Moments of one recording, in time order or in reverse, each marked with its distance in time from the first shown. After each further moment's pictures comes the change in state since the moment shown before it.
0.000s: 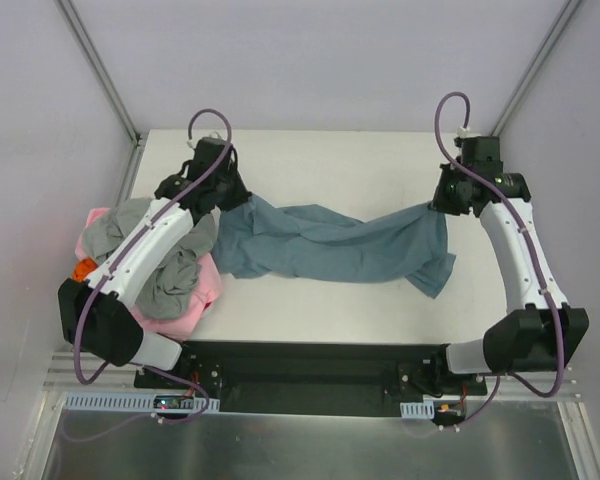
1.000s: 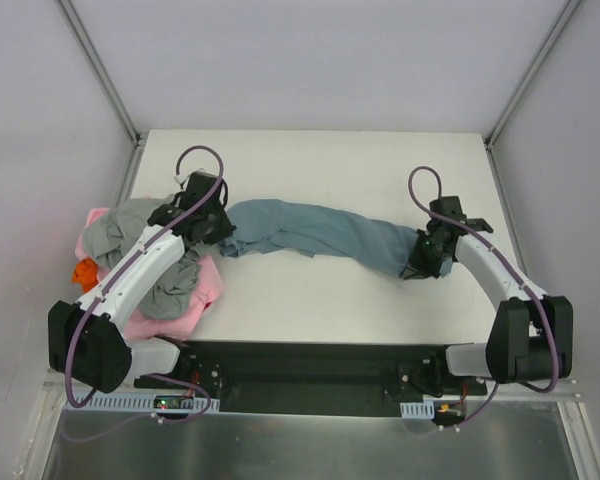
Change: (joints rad) left arm 0.037 -0.163 -0.239 -0.027 -0.075 0.018; right arm 0.060 -0.089 -0.500 0.052 -0.152 0.247
